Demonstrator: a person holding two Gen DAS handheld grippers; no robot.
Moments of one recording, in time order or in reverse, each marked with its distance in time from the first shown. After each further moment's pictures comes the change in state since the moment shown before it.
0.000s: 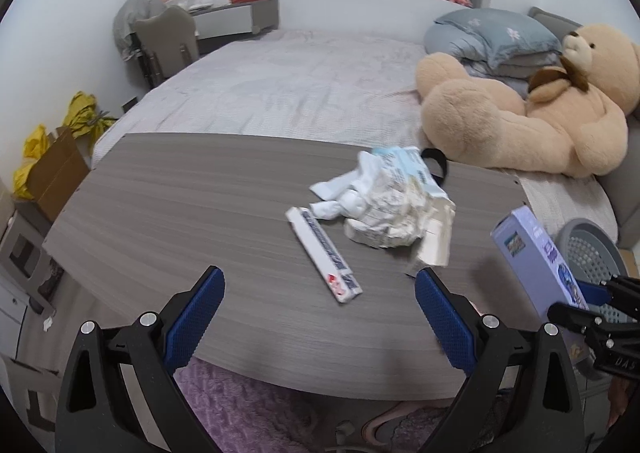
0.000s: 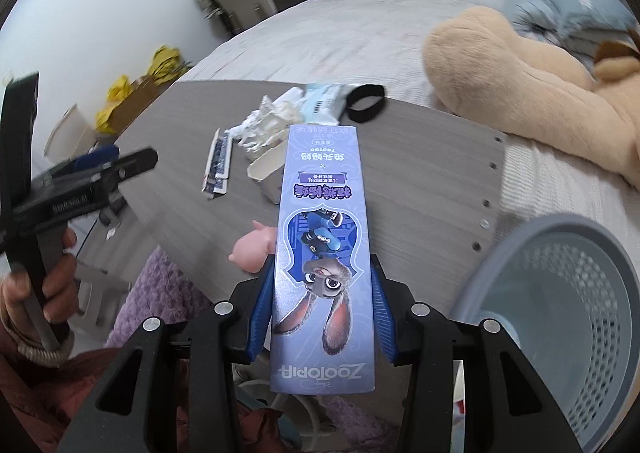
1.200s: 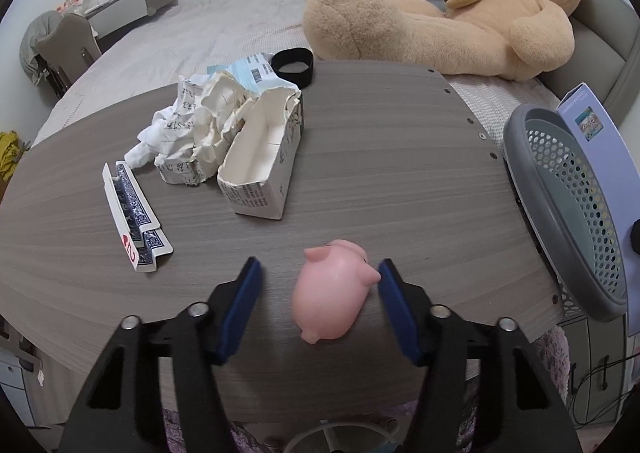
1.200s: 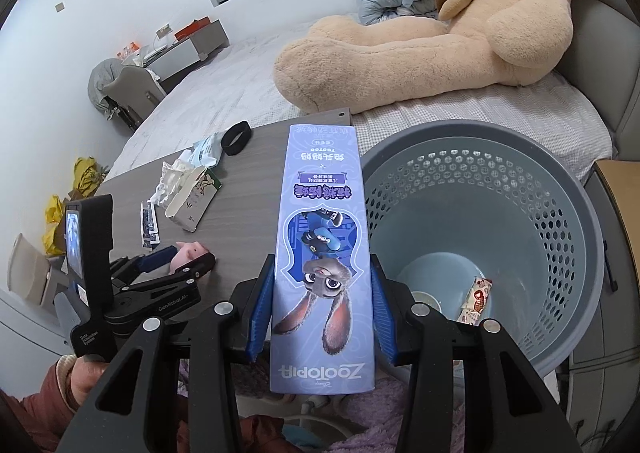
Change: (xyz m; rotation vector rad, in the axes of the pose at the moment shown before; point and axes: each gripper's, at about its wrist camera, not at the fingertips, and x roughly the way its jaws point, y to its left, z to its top) left arm 0.073 -0.107 -0.046 0.230 0.144 -0.173; right arm -0.062 -0.045 -0.076 0.401 -0.191 -0.206
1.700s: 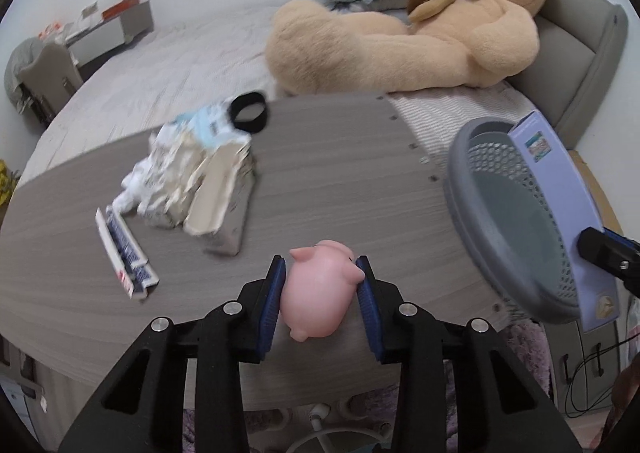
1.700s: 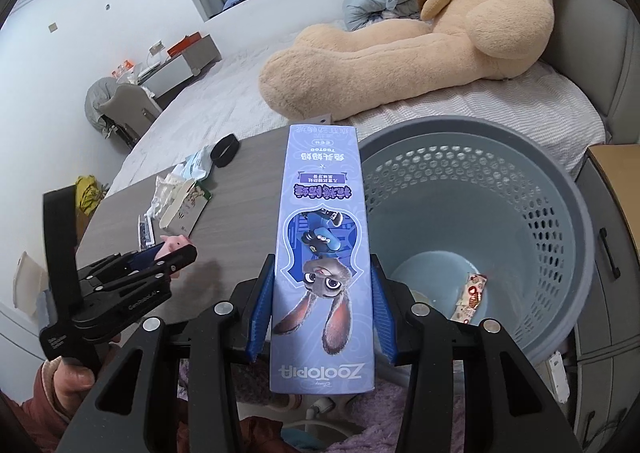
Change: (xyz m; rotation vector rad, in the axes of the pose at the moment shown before) left arm -0.037 -0.035 0.017 0.077 -0.060 -0.074; right arm -0.015 -0.026 -0.006 0.059 -0.042 0.004
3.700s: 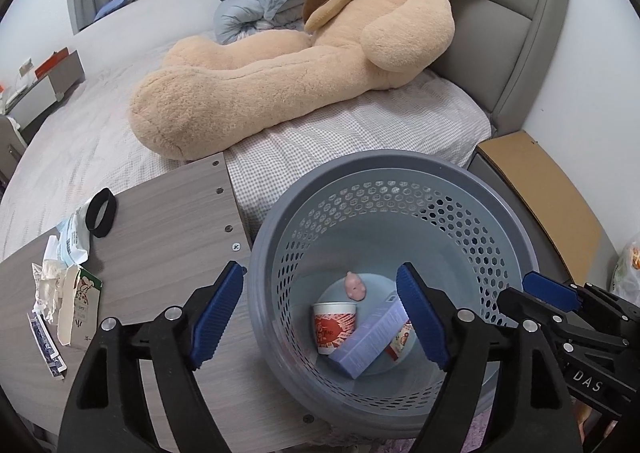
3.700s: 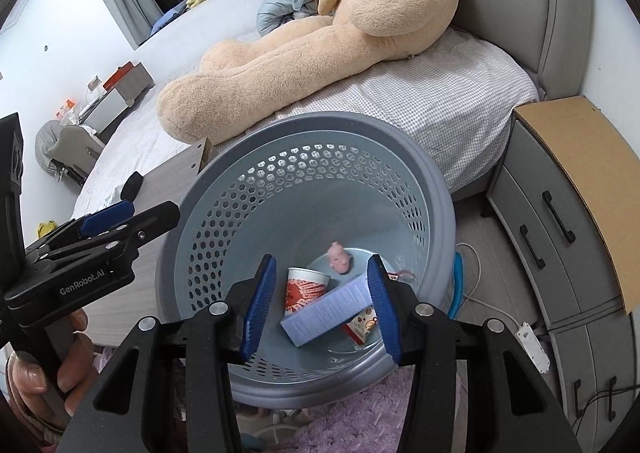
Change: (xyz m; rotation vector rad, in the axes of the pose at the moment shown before) left arm 0.019 -0.153 0.064 0.161 -0.025 -0.114; right arm -0.016 -0.118 0.002 0.164 0.002 -0.141
